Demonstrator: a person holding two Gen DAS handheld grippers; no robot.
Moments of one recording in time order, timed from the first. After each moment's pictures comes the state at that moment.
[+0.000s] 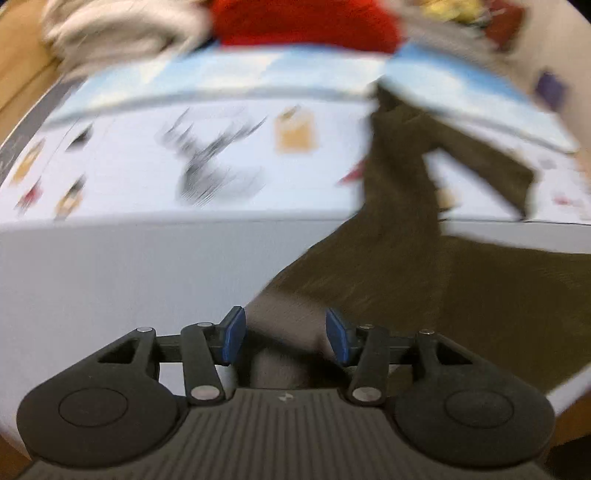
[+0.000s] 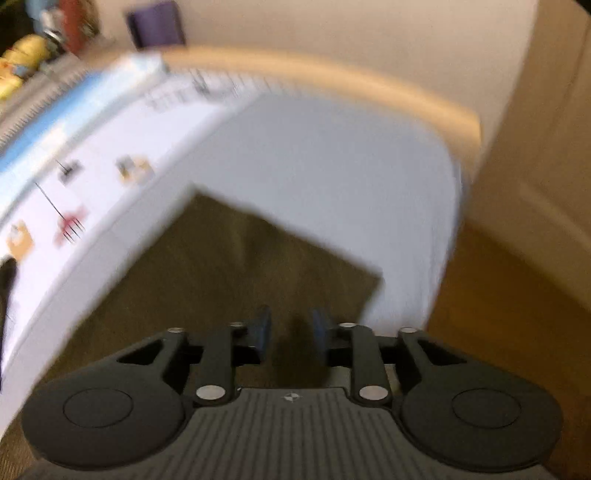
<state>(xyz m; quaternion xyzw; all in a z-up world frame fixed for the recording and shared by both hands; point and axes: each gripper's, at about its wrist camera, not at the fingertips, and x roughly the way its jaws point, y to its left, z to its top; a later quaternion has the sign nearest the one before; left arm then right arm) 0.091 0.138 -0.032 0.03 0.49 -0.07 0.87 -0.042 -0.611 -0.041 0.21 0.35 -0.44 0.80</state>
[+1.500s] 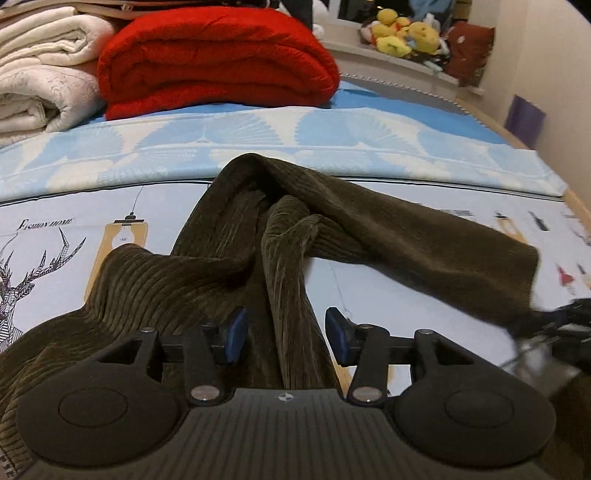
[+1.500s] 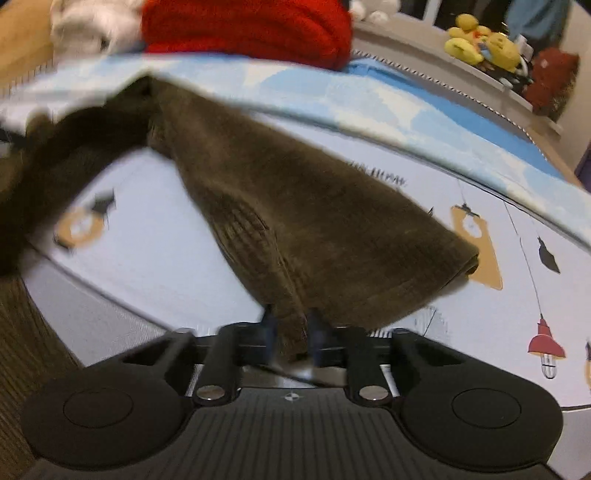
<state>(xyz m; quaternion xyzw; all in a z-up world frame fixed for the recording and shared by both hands) 0.285 -0.049 -0.144 0.01 0.41 -0.09 0.91 0.235 -0.380 -0.129 -0.10 0.40 0.06 0.91</state>
